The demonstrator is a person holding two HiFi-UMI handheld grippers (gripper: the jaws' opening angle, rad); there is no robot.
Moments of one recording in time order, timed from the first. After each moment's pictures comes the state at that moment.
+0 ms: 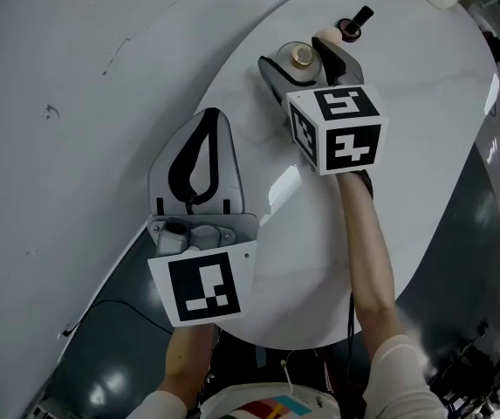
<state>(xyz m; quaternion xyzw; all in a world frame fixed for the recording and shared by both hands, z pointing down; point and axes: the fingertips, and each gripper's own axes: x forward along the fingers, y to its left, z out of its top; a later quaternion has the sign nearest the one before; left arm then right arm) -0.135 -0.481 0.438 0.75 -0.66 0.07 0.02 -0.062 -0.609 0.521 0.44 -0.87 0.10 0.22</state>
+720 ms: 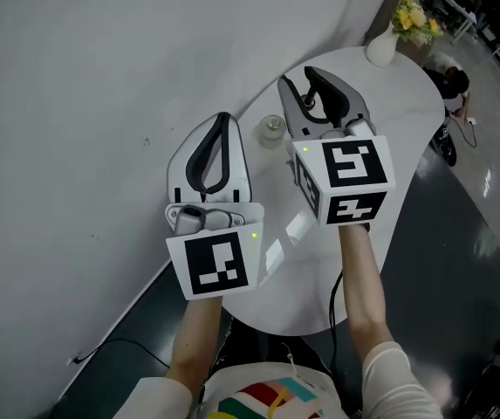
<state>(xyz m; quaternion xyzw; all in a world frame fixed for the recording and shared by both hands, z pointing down) -0.113 -0.441 0.223 0.76 -0.65 -0.01 -0.10 -0.034 -0.520 0.234 0.50 -0.86 -0.04 0.10</state>
